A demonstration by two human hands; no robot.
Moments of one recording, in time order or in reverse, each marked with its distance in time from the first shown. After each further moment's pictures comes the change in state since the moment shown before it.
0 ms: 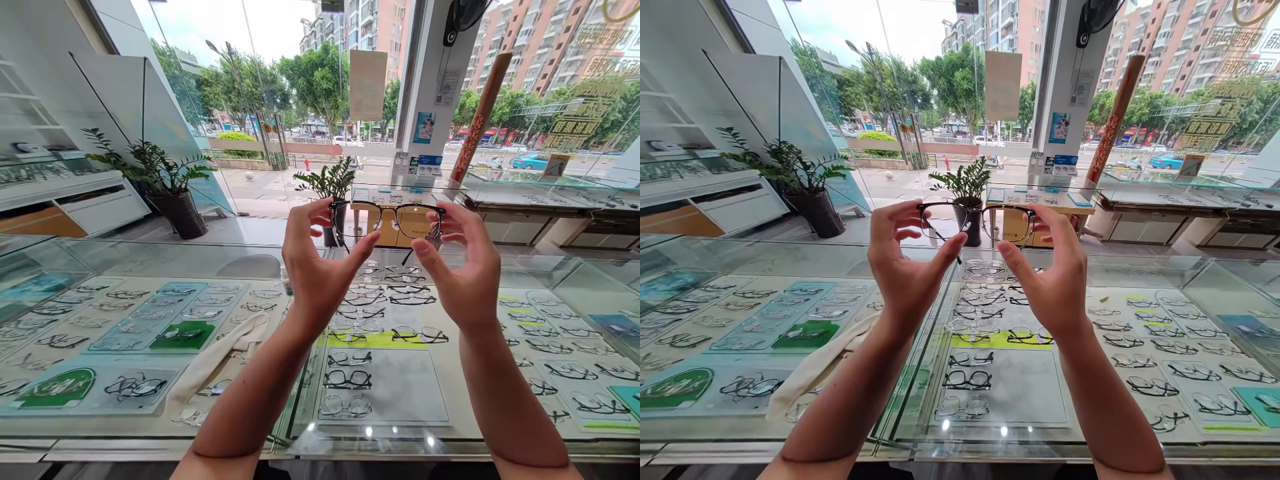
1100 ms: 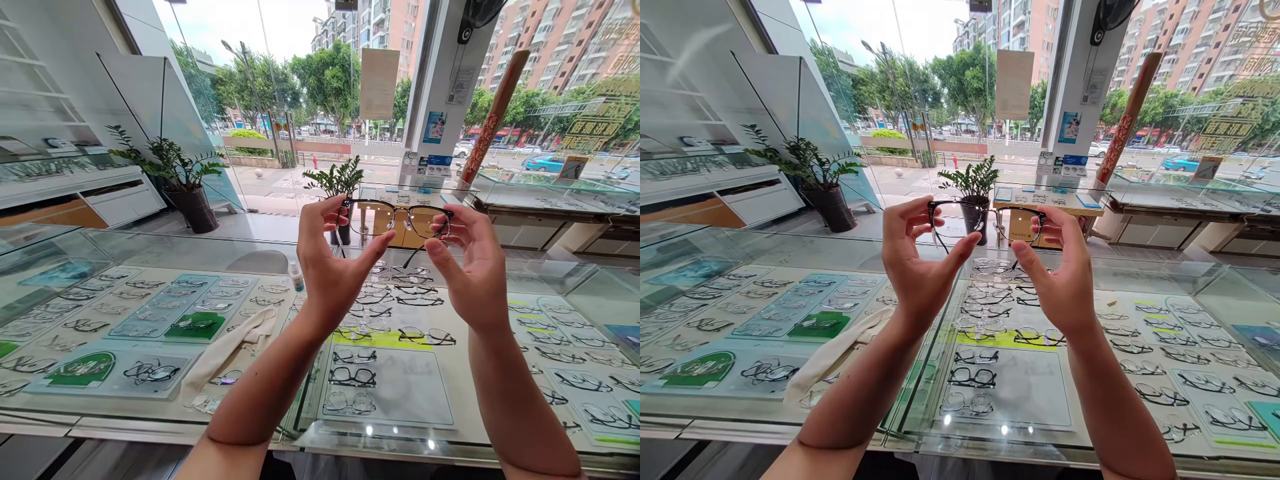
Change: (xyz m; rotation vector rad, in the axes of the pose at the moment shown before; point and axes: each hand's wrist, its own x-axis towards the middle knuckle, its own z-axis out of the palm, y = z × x) left_hand -0.004 0.001 0.001 -0.049 0.012 -0.014; right_hand 0.000 0.013 0.007 0.192 -0.083 0.087
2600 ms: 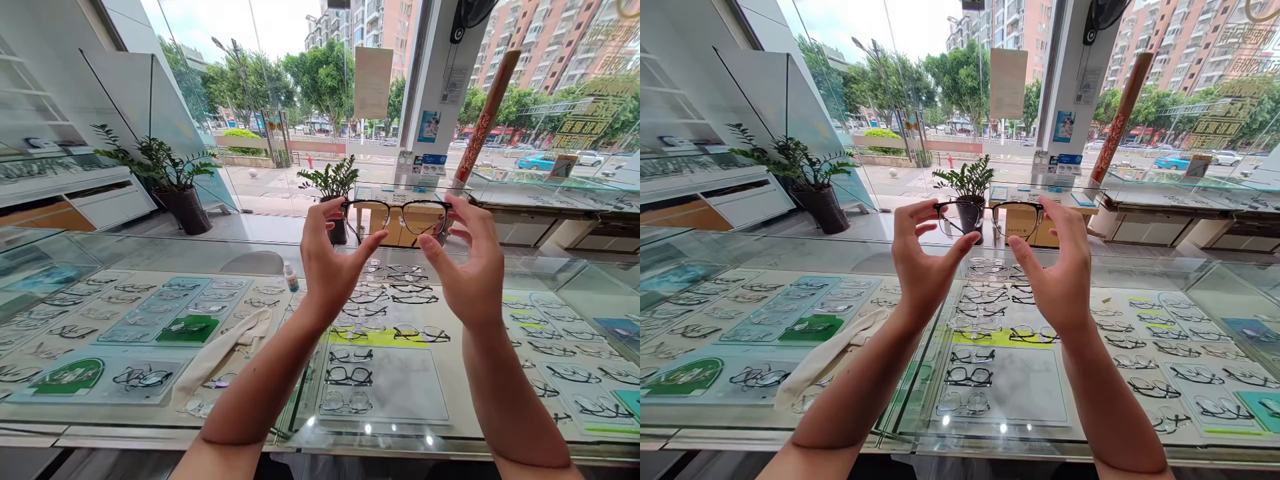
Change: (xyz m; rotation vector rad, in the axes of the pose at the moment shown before) left_hand -0.004 -0.016 0.014 -0.025 -0.031 -0.019; right_hand 0.002 -0.006 -0.006 -0.216 0.082 -0.096
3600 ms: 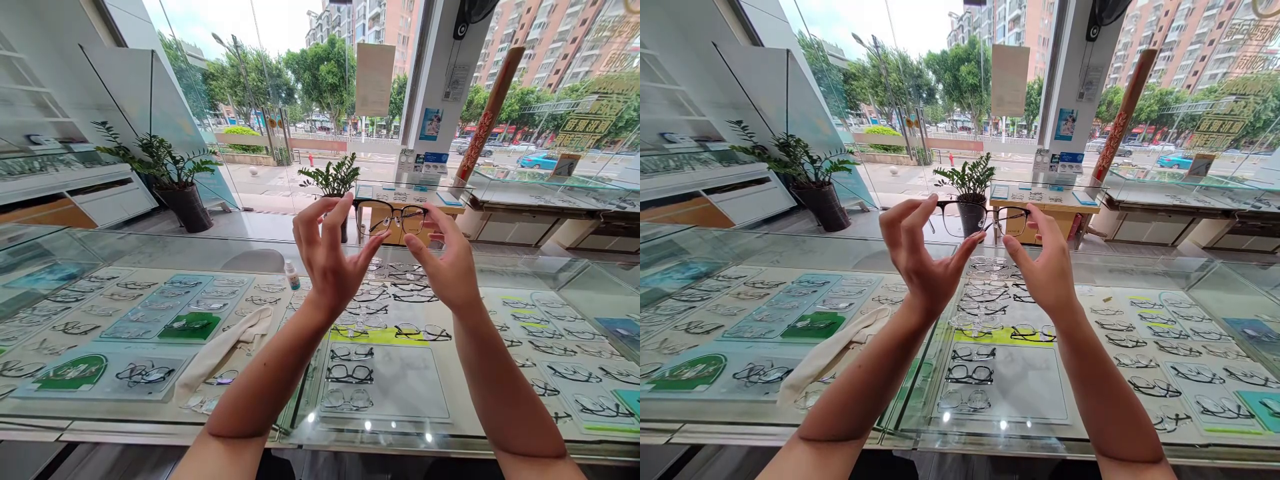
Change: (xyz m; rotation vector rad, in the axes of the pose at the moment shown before) left_hand -0.002 -0.011 0.001 0.144 0.046 0.201; right_hand -0.003 0.021 0.024 0.077 -0.156 0.167
